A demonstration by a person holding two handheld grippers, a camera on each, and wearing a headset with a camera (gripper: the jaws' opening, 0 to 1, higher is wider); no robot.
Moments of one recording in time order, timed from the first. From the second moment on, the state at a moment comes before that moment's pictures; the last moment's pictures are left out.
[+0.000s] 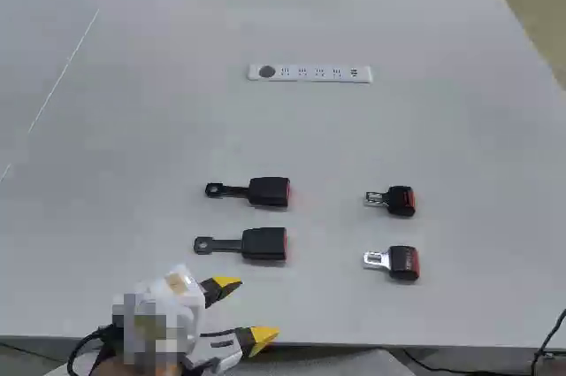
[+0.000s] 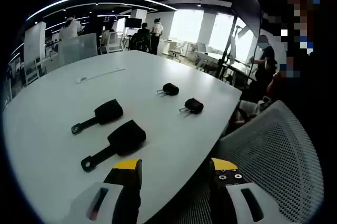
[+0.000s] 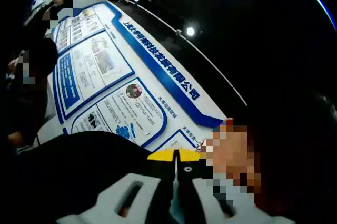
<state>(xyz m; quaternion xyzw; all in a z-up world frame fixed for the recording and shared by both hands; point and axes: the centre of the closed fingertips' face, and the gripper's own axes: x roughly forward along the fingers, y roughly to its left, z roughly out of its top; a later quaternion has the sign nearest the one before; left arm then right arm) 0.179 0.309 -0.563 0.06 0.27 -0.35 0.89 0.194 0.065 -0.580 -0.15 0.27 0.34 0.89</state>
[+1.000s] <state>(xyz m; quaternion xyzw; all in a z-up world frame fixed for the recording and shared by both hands) 0.182 0.325 -0.578 0.09 0.30 -0.35 0.88 0.196 0.054 -0.609 -0.14 0.26 0.34 0.90</state>
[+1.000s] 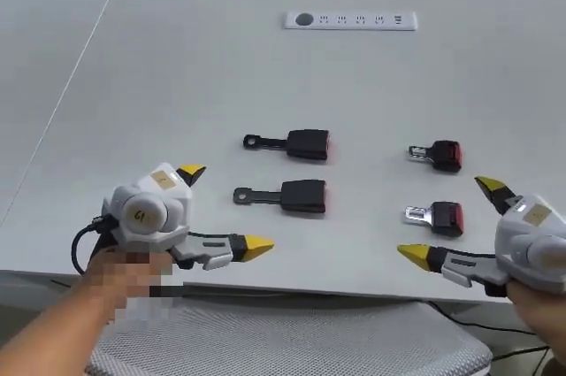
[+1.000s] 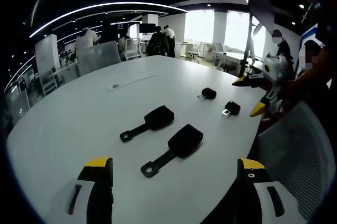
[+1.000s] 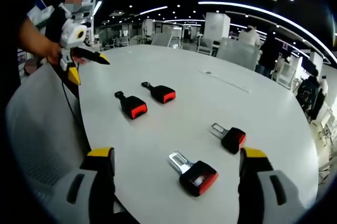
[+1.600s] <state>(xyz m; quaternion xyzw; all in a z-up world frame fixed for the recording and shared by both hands) 0.190 0.326 -0.564 0.07 0.29 -0.33 0.89 0.199 0.054 -0.594 -0.10 0.25 0.32 0.91</state>
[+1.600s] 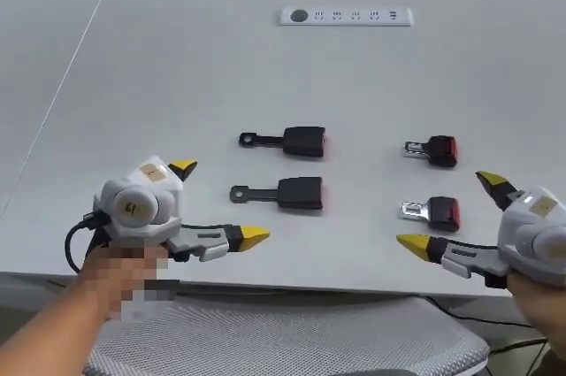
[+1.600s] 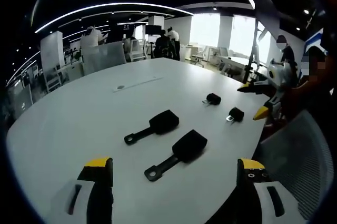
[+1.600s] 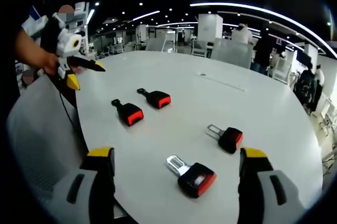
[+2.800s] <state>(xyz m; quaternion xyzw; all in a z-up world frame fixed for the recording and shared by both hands) 0.197 0.322 -0.557 0.07 0.28 -0.34 0.90 0.200 0.047 -0.593 -0.10 0.24 0.34 0.91</state>
